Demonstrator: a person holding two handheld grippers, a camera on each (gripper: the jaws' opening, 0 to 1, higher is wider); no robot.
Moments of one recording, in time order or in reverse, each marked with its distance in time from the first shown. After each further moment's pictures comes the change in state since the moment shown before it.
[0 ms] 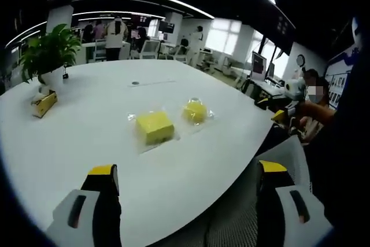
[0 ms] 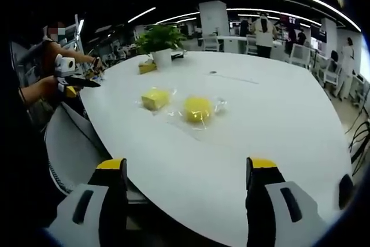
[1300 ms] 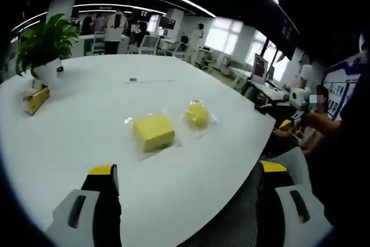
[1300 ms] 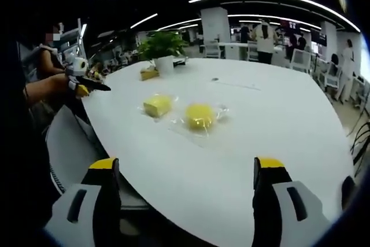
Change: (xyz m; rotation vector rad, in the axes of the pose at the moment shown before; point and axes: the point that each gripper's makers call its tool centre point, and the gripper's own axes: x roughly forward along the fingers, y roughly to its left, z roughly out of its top) left arm 0.038 0.020 0.023 -0.082 0.024 -0.034; right arm 0.001 0.004 0.007 0.000 -0.051 0.009
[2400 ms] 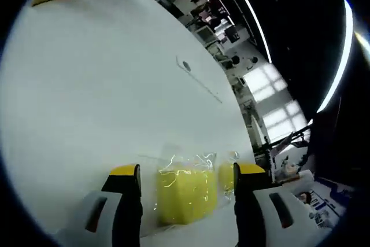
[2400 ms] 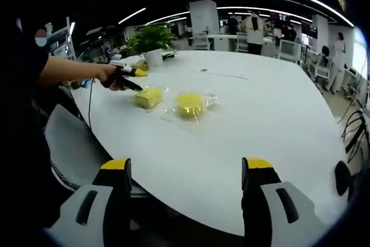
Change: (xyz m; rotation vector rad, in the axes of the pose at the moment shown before) left arm 0.149 0.119 0.033 -0.729 -0.045 -0.019; right arm -0.023 -0.007 -0.016 0.042 0.052 -0.079
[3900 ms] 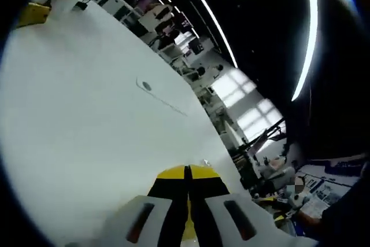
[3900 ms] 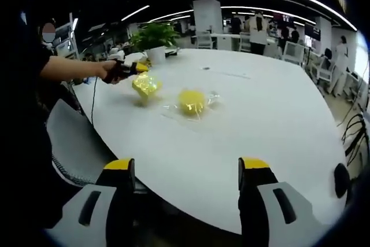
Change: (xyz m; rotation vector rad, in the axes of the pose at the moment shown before) left arm -0.037 -0.074 0.015 0.255 -0.109 -0.256; right arm -0.002 0.004 -0.002 -0.028 0.009 0.019
